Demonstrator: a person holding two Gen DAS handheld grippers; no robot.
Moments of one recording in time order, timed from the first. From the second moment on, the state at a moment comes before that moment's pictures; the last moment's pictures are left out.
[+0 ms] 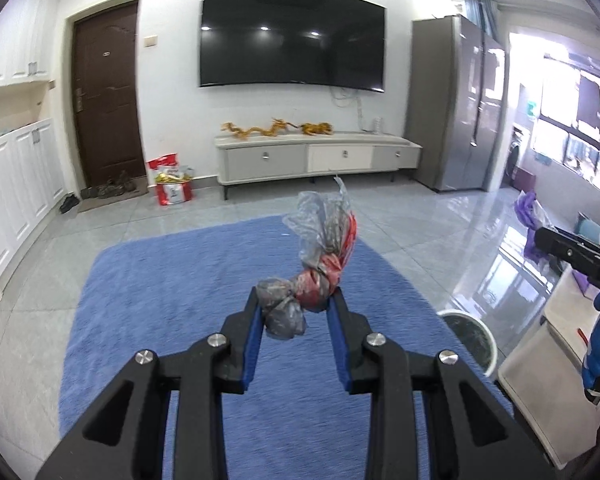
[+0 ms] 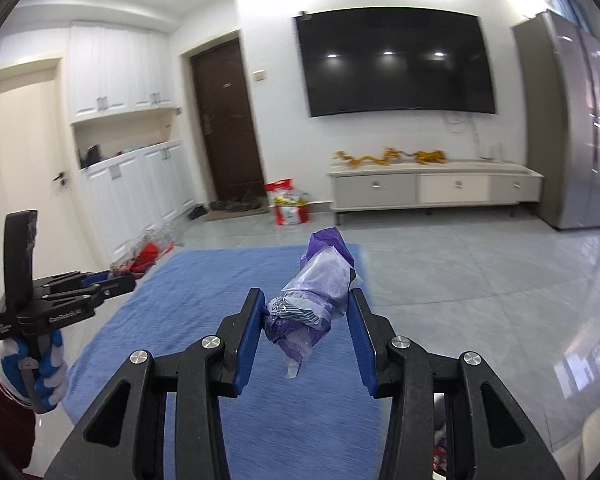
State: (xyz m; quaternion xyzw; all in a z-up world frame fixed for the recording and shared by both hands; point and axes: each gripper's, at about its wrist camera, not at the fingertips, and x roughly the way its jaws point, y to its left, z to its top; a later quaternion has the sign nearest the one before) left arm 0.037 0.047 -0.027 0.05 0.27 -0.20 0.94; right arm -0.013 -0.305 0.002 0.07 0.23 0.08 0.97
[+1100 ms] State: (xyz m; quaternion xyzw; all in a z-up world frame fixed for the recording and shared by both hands) left arm 0.106 -0.341 -0.184 0.16 0.46 -0.42 0.77; right arm 0.005 -0.526 -0.202 0.20 0.39 -0.14 0.89
